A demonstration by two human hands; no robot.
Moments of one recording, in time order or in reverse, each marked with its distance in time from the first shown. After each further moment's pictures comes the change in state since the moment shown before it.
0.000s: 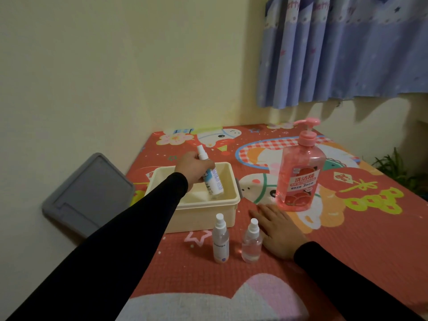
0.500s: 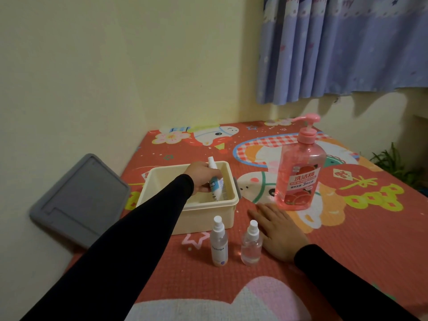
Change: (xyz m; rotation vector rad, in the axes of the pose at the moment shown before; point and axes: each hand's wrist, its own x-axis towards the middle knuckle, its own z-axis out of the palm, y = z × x) left_hand 0.020 -0.016 0.024 0.053 -0.182 -0.169; right_hand -0.003 -0.002 -0.002 0.009 0.003 0.018
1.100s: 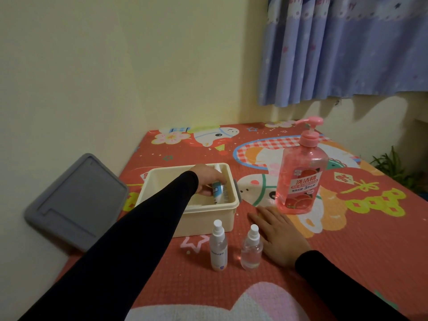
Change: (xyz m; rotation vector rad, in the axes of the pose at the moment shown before) left_hand 0.010 0.007 0.005 0.155 -0.046 -0.122; right_hand -0.002 -0.003 -0.004 0.002 -0.008 0.004
